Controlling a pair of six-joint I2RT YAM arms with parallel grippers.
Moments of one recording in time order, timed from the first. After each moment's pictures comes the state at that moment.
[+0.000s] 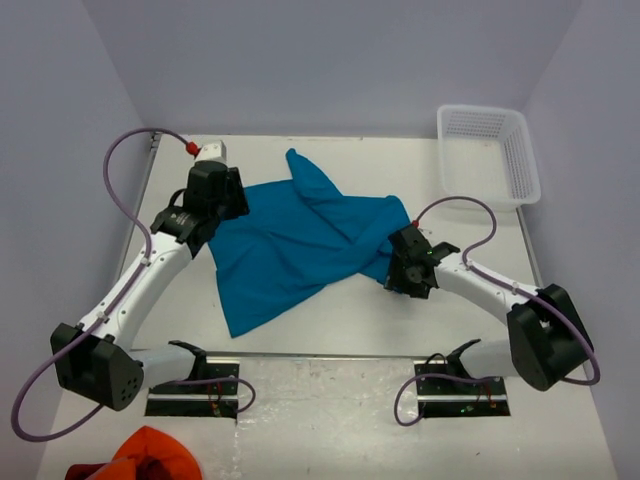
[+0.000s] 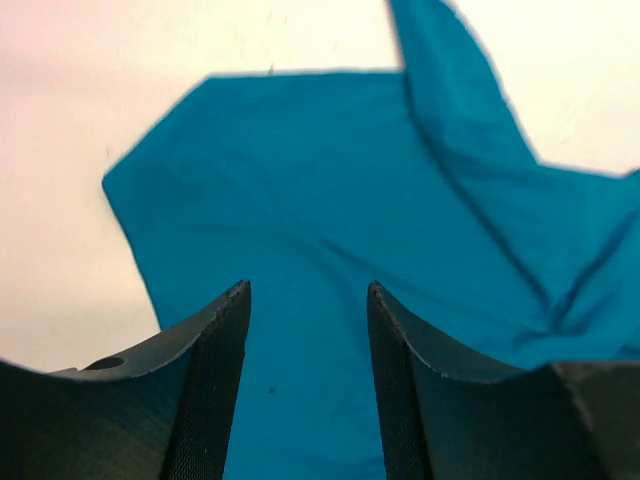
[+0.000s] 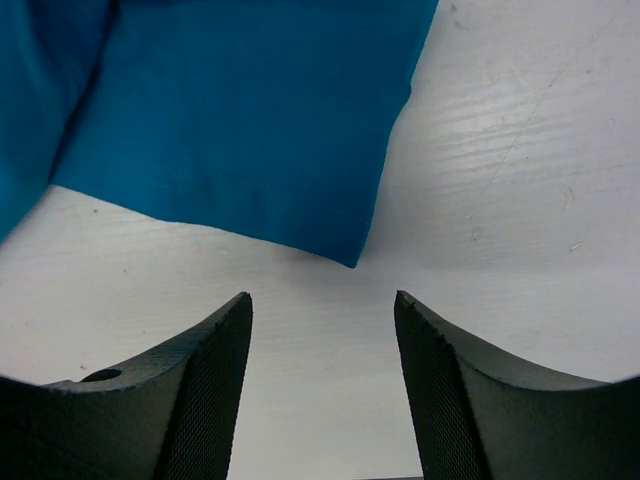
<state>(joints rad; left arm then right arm) -0.34 1.23 1.16 -0.49 -0.27 -0.42 0.54 1.33 0.74 -0.64 0.20 0.76</state>
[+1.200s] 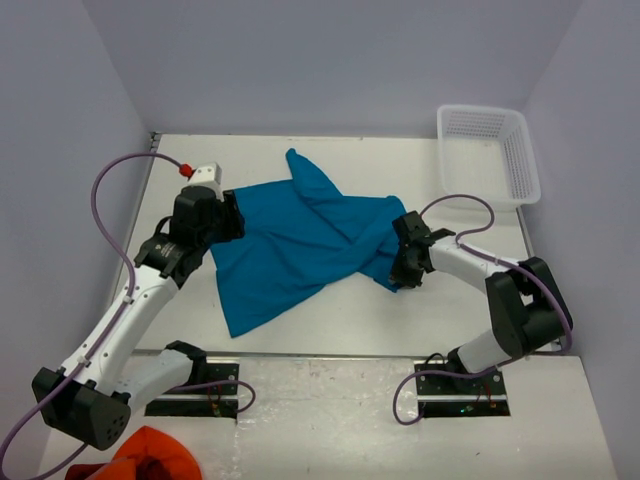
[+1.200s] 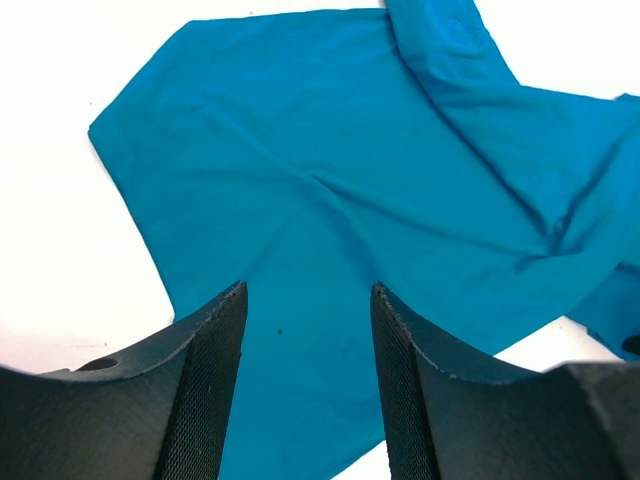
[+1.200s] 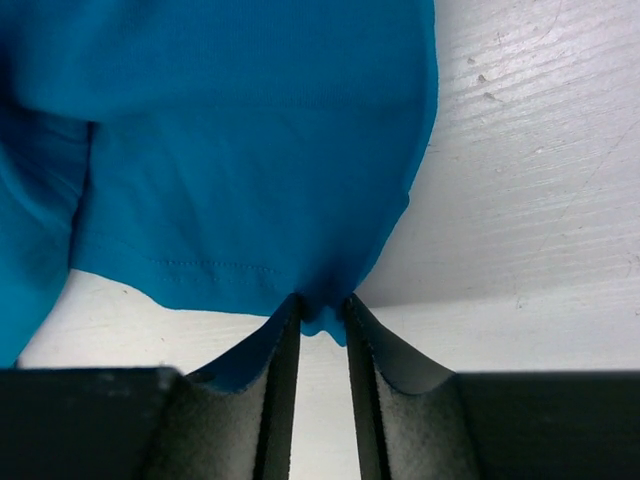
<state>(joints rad) -0.35 1.01 0.97 -0.54 -0.19 -0.39 0.41 1.52 0.80 -0.57 0.06 0.81</state>
